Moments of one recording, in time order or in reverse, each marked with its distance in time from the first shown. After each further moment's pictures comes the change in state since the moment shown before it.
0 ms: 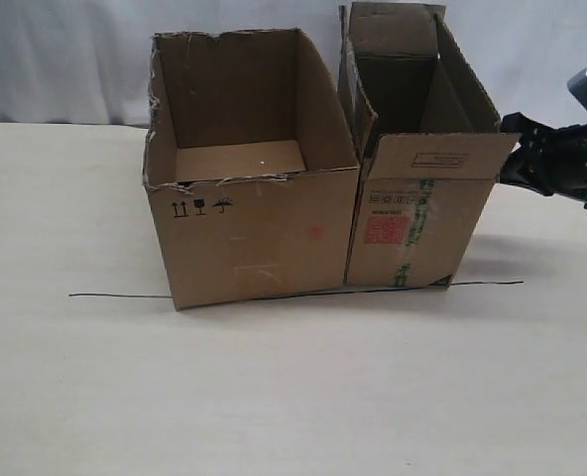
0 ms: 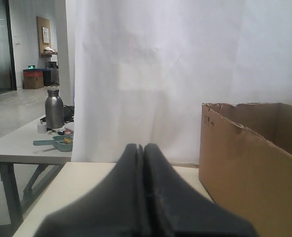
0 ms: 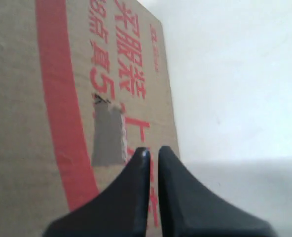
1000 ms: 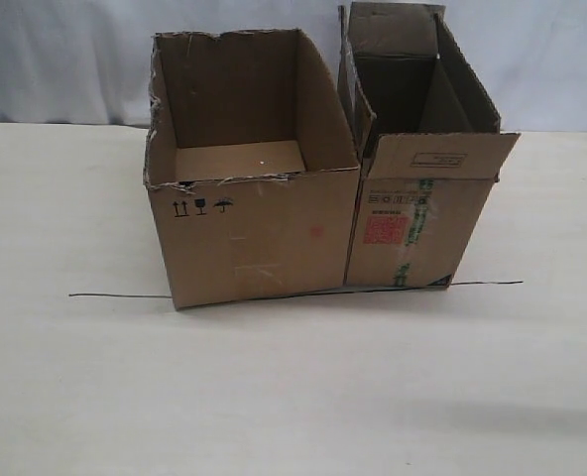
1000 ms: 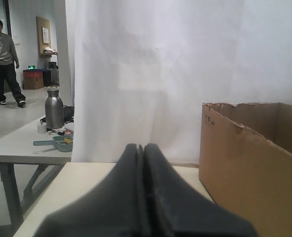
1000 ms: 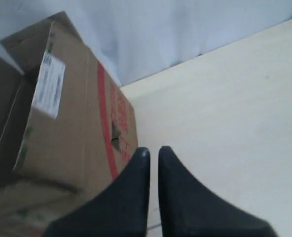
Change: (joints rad) left arm 0.000 0.000 0.000 0.004 0.000 0.000; right arm -0.088 -0.905 0.518 -0.204 -0.237 0.096
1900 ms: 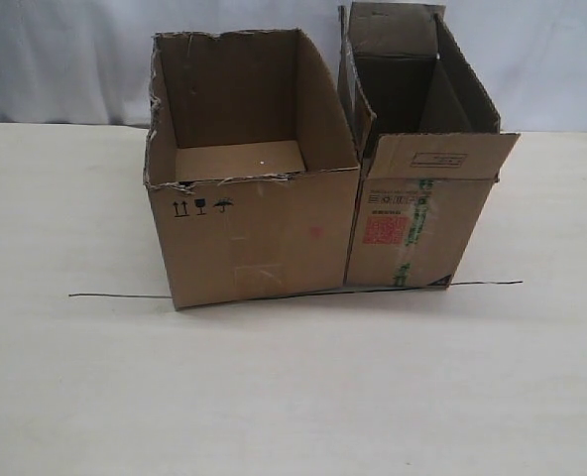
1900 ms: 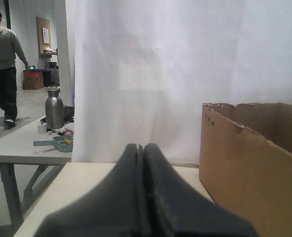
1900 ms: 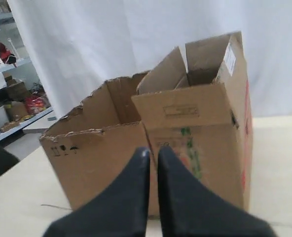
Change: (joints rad) left arm 0.000 0.000 0.000 0.000 0.000 0.000; right arm 0.320 -0.968 0.474 -0.019 0.042 0.043
